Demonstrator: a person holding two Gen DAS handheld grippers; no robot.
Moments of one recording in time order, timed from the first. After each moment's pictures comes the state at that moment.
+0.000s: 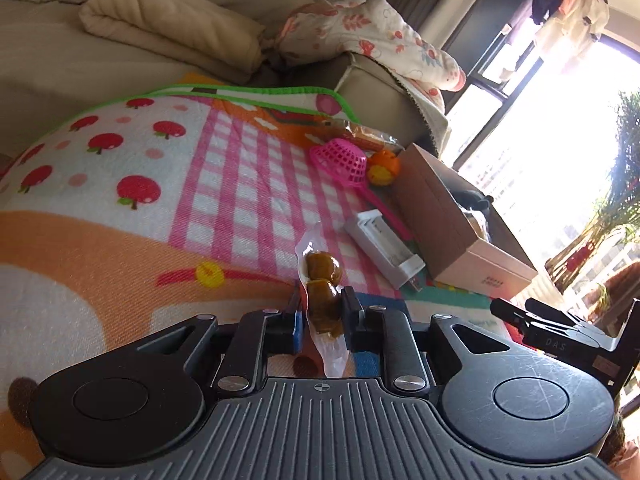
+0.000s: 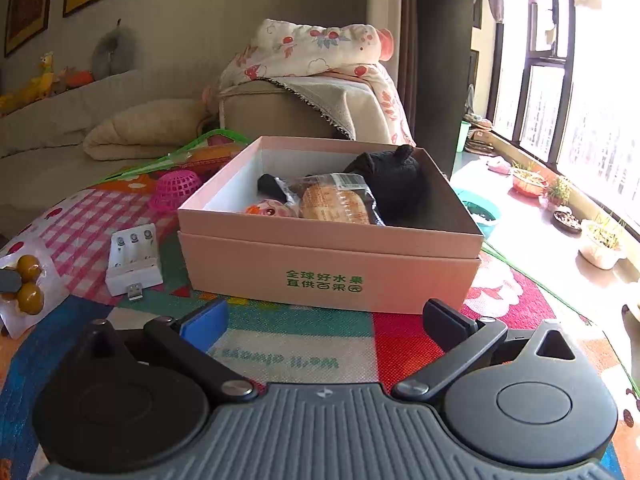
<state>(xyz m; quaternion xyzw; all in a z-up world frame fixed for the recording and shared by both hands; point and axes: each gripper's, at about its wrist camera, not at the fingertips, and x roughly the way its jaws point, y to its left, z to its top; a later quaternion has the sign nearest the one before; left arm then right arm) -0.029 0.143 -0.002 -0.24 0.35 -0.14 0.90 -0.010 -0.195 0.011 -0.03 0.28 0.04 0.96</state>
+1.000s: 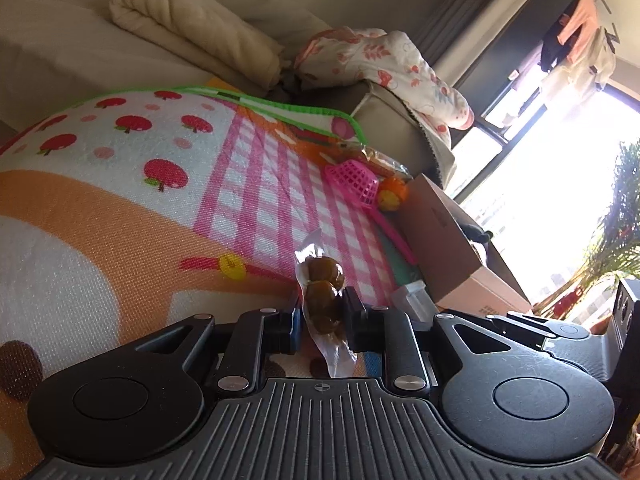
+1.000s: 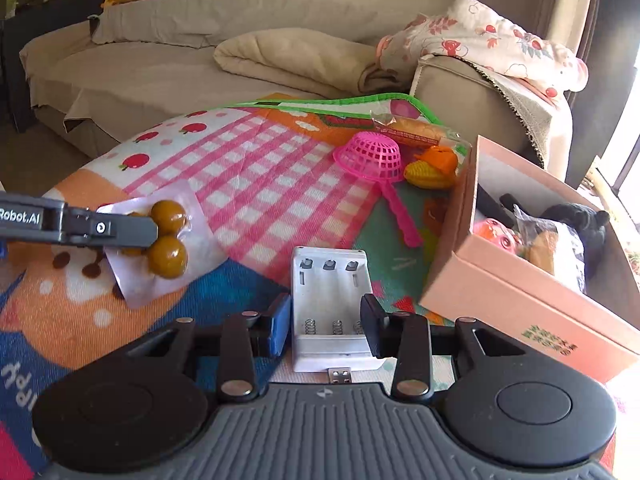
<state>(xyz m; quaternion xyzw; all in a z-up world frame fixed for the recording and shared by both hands) -0.037 0.150 -0.018 -0.27 0.30 -0.13 0.90 0.007 -0.071 0.014 -0.16 0.35 0.18 0.91</state>
